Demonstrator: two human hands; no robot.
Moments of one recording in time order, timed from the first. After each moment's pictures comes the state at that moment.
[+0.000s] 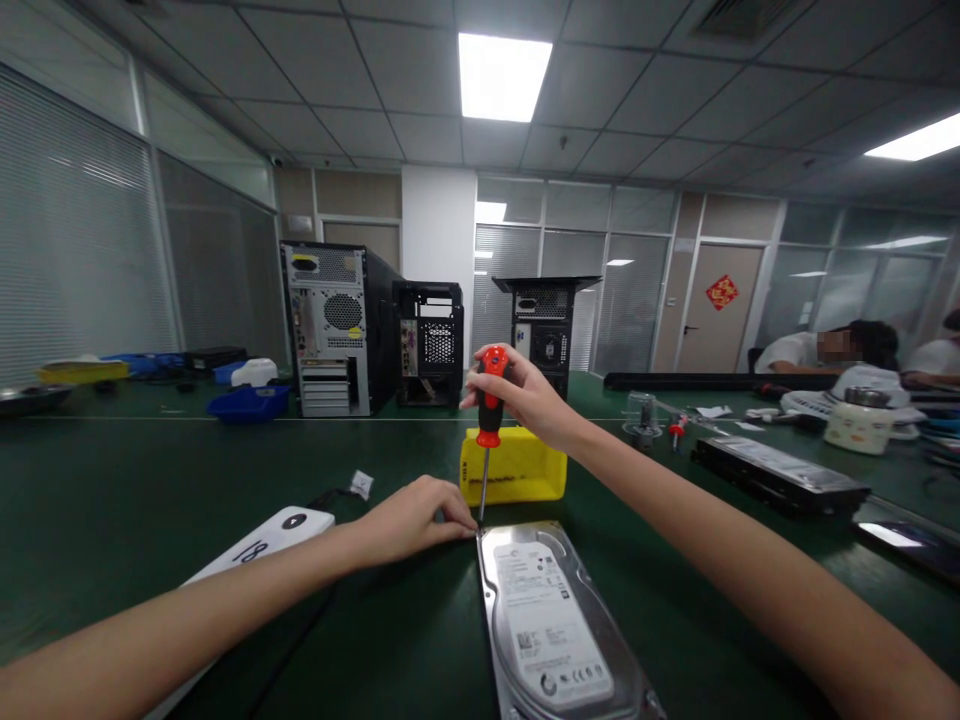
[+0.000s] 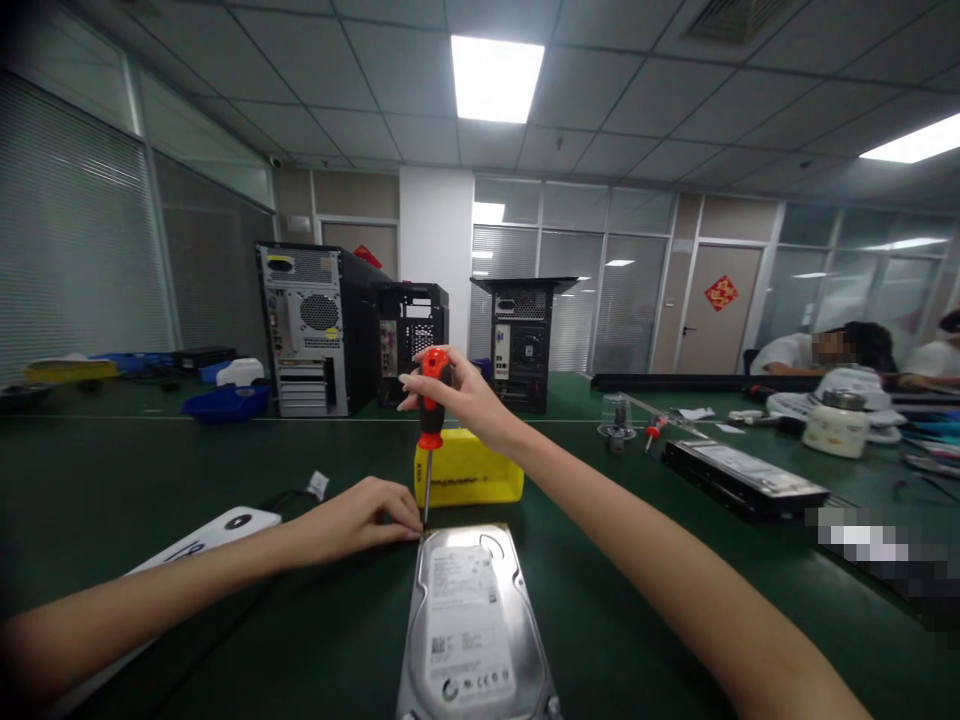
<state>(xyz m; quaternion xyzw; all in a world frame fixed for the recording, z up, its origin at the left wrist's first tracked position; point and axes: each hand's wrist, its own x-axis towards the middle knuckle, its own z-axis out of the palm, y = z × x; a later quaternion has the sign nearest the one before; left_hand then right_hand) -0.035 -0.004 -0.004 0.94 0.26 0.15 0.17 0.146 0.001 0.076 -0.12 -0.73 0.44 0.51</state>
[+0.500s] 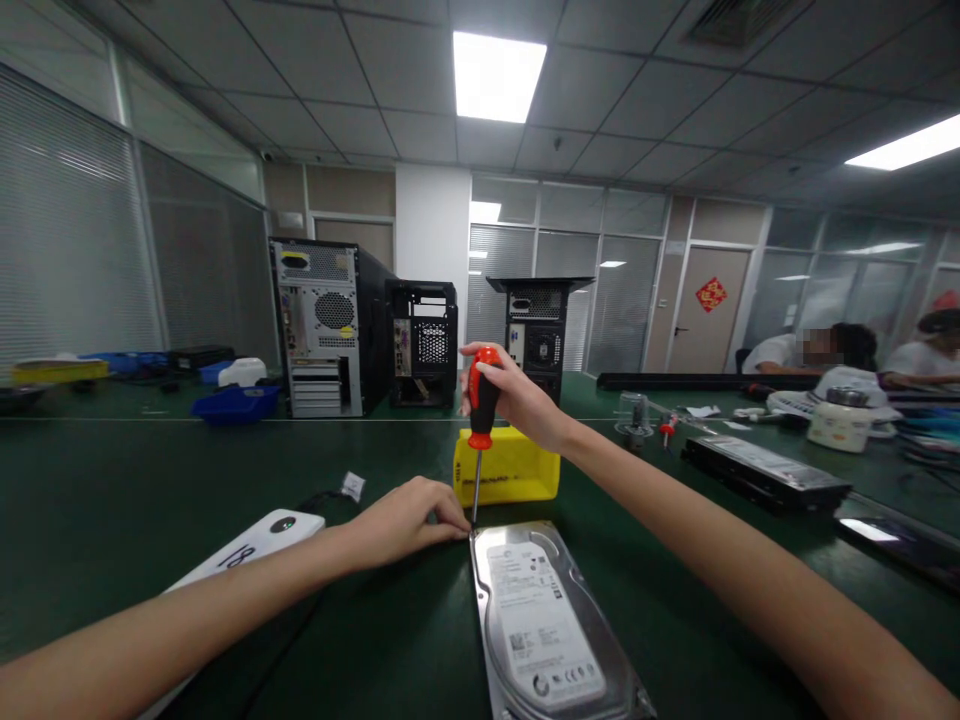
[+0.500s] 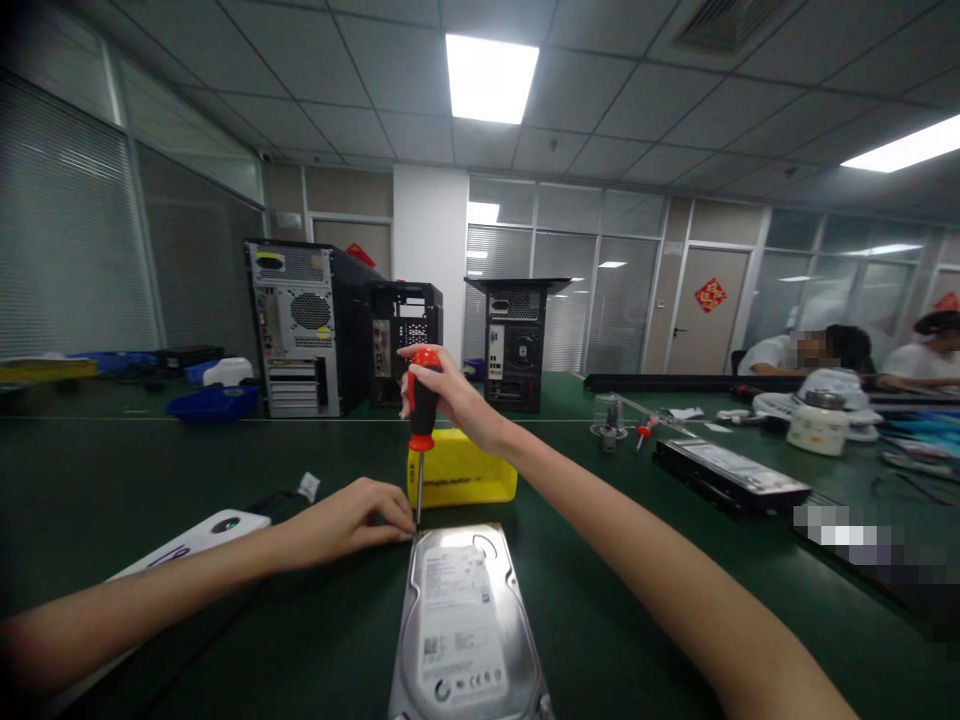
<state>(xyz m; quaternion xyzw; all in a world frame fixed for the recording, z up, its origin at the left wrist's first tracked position) -0.035 -0.004 -0.003 0.94 0.26 0.15 0.16 0.145 0.001 0.076 -0.09 -0.73 0.48 0.48</state>
